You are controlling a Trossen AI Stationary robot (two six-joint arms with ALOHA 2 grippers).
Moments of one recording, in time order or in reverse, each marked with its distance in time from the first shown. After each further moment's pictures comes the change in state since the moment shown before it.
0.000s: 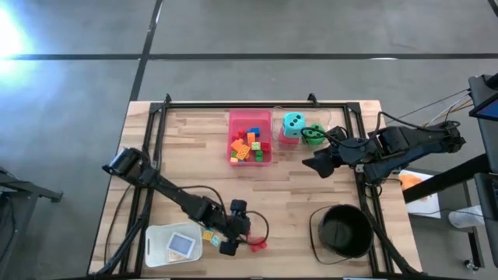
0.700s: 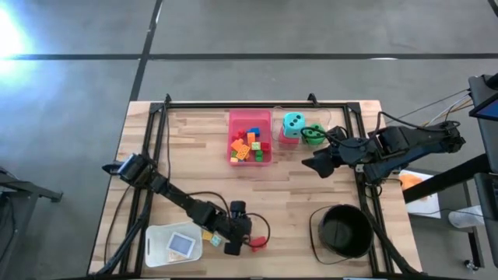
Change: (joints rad) left arm -0.016 0.112 0.001 0.047 -0.093 -0.092; right arm 0.000 0.001 0.000 0.008 -0.002 -0.004
